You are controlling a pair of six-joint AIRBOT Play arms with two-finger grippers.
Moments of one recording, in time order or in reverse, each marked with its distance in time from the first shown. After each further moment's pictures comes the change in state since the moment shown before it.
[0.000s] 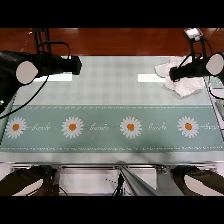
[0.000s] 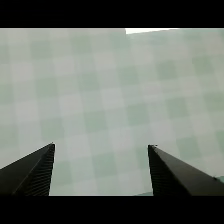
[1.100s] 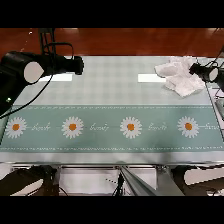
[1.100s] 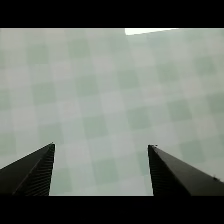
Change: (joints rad) left arm 0.000 -0.038 0.000 -0.002 0.039 0.019; right arm -0.377 -0.441 0.035 0.072 -0.539 0.404
